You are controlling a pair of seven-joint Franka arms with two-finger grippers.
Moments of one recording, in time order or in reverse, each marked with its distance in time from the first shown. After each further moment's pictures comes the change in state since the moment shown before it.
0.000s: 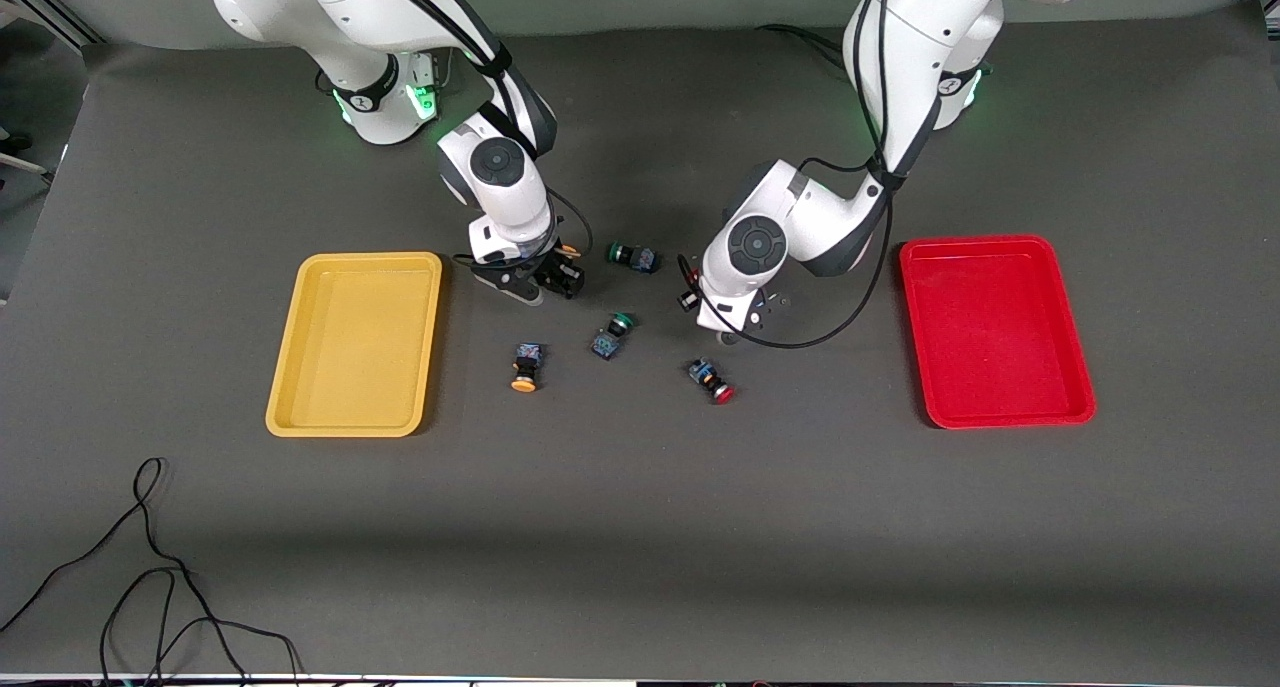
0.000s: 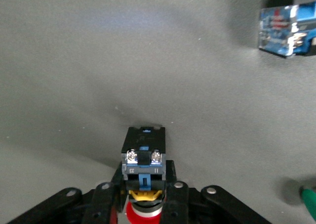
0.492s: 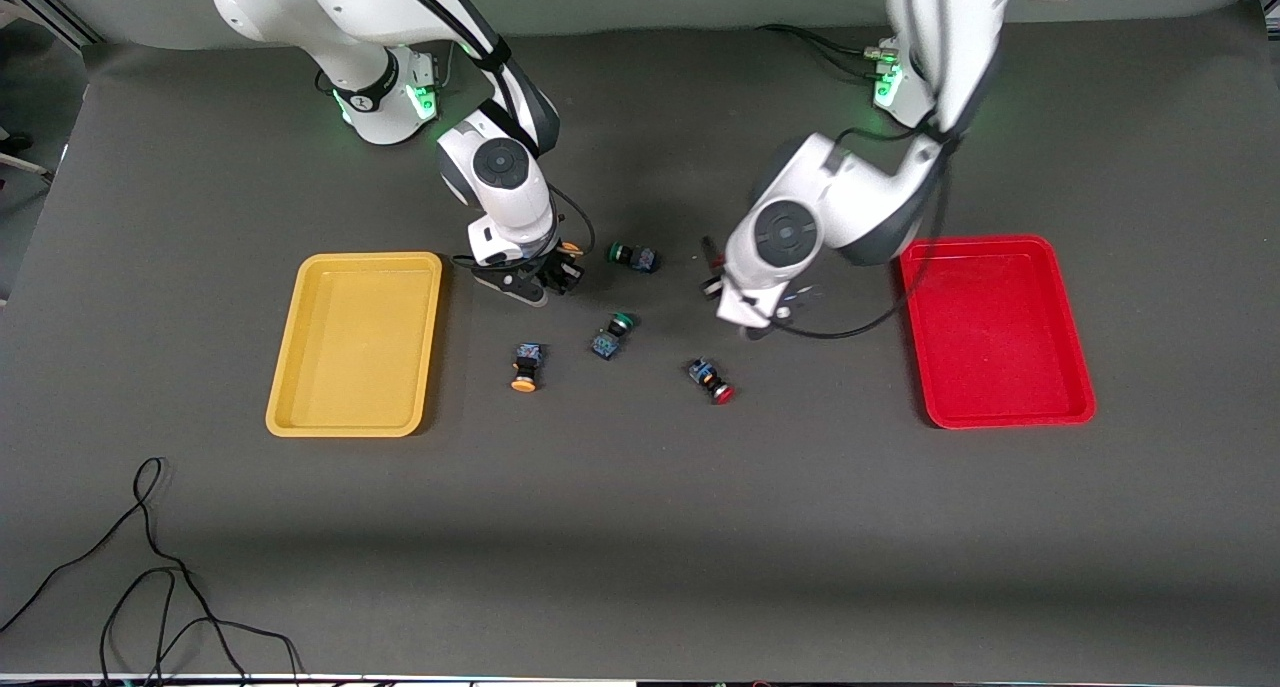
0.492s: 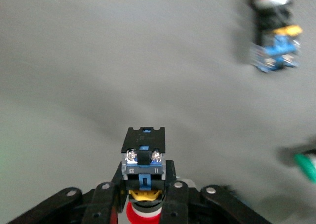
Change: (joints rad) left arm 0.095 -0.230 0.016 0.019 0.078 -0.389 0.113; right arm -0.001 -0.042 -0.009 0.055 -0.001 -0.165 -0.071
